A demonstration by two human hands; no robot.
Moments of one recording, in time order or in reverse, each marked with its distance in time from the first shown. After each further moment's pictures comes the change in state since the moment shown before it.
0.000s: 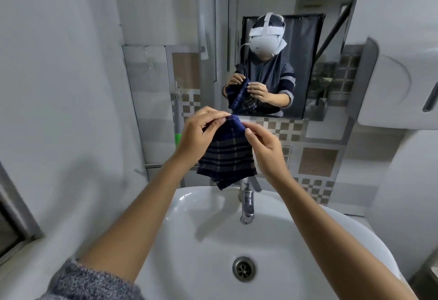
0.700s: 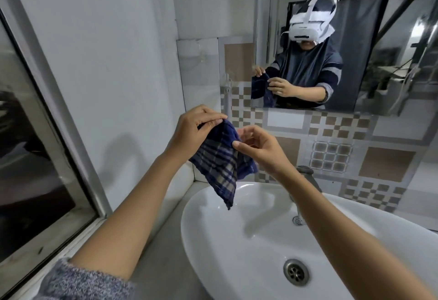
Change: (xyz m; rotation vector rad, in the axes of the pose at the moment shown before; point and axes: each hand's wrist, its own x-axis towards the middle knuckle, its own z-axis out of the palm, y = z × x) left_hand -0.028 -0.049 -0.114 0.221 -0.069 -0.066; right_hand 0.014 0.017 0.106 0.044 -0.349 0.131
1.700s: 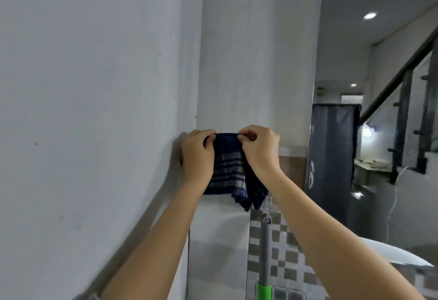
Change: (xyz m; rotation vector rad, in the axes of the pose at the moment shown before) left_hand 0.239 -0.207 -0.005 -0.087 0.529 -0.162; right_hand 0.347 -0.062 0.033 -0.524 0.640 -0.317
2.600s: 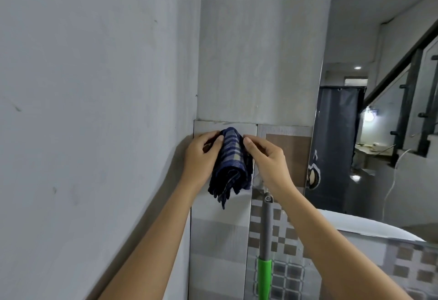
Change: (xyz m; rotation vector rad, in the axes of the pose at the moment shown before) left_hand -0.036 -0.027 -0.001 -0.357 -0.292 -0.232; right_hand -0.054 0.044 -0.004 0.388 -0.189 0.200
